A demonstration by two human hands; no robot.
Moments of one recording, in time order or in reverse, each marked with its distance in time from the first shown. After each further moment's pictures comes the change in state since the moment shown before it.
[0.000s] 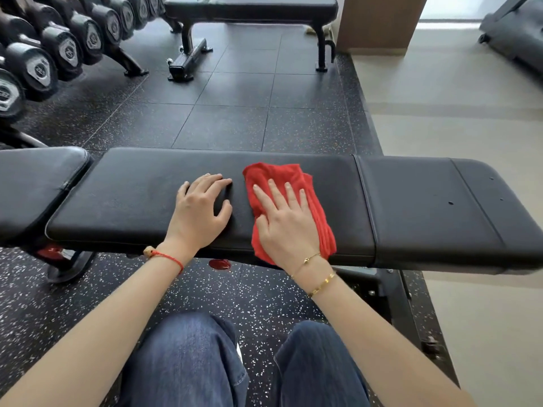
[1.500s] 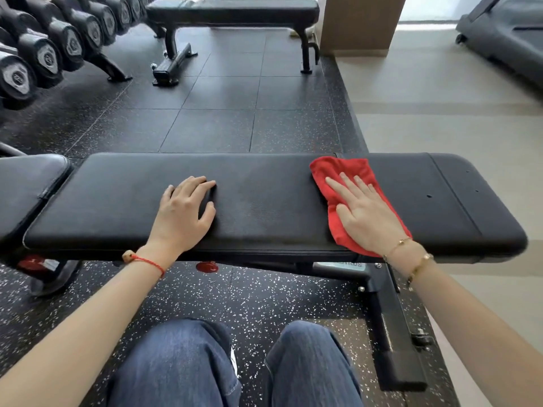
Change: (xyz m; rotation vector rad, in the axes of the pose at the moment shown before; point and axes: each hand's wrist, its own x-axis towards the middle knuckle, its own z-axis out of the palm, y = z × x) left_hand 0.000 0.001 -0.002 0.057 -0.055 0.023; right_hand -0.027 0.151 -0.041 0.050 -0.036 0.128
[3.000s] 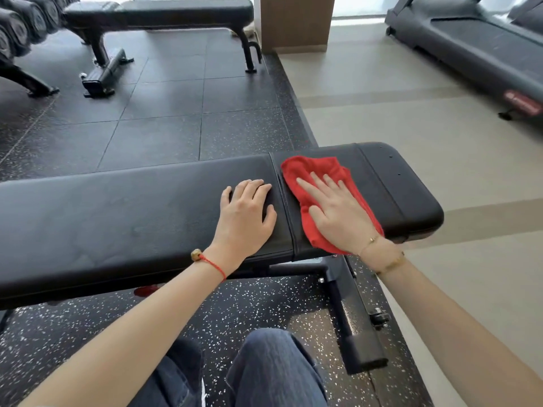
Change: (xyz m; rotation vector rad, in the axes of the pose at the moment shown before) left_hand 0.033 0.197 0.073 -0.066 -0.051 0.219; right_hand -0.027 0.059 -0.015 -0.006 0.042 0.036
